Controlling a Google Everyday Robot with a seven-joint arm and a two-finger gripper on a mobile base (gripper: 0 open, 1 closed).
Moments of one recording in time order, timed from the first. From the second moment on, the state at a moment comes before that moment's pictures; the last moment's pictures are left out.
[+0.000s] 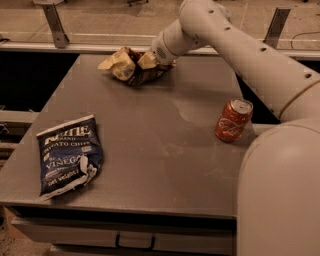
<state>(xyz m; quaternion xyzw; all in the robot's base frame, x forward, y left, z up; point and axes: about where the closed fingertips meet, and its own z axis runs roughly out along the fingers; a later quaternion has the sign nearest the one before) 0.782 0.038 0.884 -0.47 0.77 0.14 0.41</state>
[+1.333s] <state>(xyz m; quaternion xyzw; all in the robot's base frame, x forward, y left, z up) 0.739 -0.006 0.971 -0.52 0.71 0.09 0.47</state>
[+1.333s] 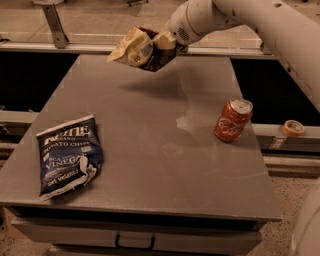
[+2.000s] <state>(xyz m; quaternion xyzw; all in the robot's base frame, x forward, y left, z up) 0.707 -0.071 0.951 -0.47 0.77 0.05 0.43</state>
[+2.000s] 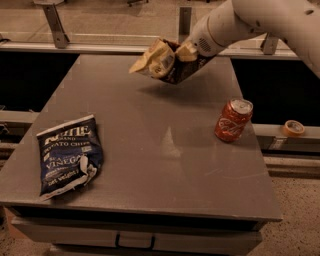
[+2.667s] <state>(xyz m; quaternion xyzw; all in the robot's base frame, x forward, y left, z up) 0.667 -0.098 0.944 -0.46 0.82 0.04 0.35</state>
